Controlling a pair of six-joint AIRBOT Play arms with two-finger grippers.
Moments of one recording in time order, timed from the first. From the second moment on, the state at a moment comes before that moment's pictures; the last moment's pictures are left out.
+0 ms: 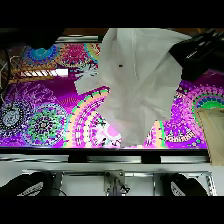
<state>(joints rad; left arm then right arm) -0.27 -1.14 1.74 0.93 -0.92 -1.17 0.10 -0.92 1.61 -0.96 1.17 1.03</state>
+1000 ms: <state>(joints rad) -0.26 -1.16 1.74 0.93 -1.03 -1.27 0.01 -0.90 1.61 -2.38 0.62 1.64</state>
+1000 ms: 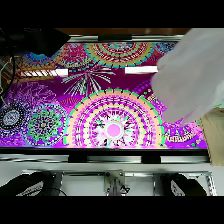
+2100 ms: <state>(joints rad) -0.26 -1.15 1.74 0.89 -1.03 -1.35 -0.82 -1.17 1.70 -2.52 0.33 2.08</state>
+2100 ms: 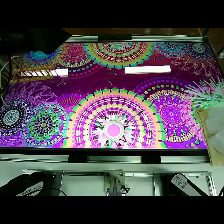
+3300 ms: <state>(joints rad) -0.26 -1.15 1.74 0.87 -1.02 -1.37 -0.64 -1.28 1.98 -2.38 0.46 2.10</state>
